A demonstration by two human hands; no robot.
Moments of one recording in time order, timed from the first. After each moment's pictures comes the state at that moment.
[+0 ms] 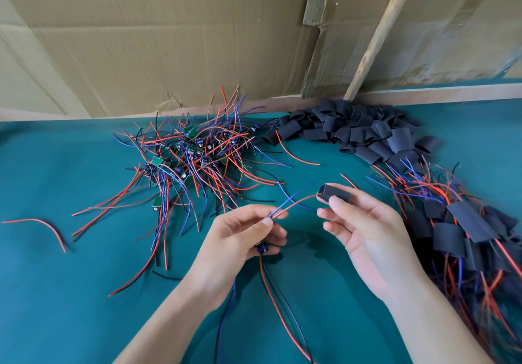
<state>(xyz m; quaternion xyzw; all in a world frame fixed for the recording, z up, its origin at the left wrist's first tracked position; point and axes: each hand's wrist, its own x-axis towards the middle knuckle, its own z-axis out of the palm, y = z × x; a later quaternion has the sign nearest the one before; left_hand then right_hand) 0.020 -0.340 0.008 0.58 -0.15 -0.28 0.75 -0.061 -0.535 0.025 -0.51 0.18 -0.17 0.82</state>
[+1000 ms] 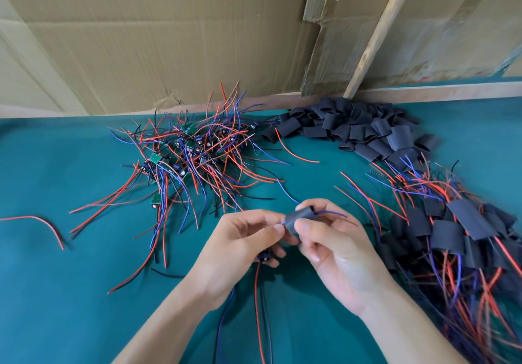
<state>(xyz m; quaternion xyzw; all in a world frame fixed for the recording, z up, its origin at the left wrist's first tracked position) 0.014 -0.340 0.017 0.62 -0.19 -0.31 0.70 -0.060 -0.500 0.021 -0.49 0.11 -0.07 0.86</state>
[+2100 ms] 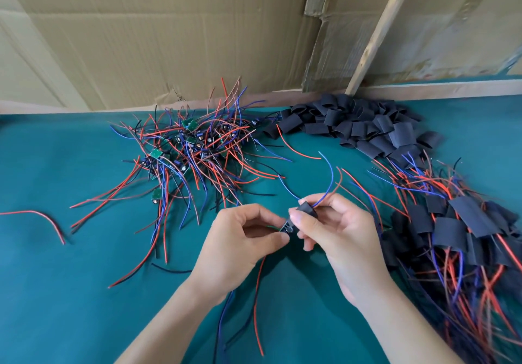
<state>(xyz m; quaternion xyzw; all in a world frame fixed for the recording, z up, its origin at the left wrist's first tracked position) 0.015 -0.344 0.011 0.71 -0.18 -0.22 0.65 -0.058 -0.501 0.011 -0.63 0.15 -0.18 0.74</state>
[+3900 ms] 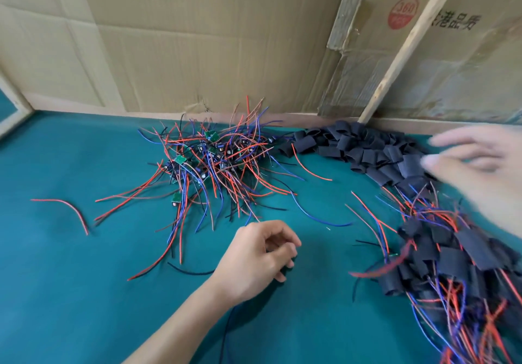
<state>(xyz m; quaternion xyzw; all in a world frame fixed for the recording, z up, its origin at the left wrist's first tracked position) 0.014 -0.346 0.002 0.73 -0.24 -0.21 0.61 -0.091 -0.584 0.173 -0.92 0.15 -0.22 0.28</state>
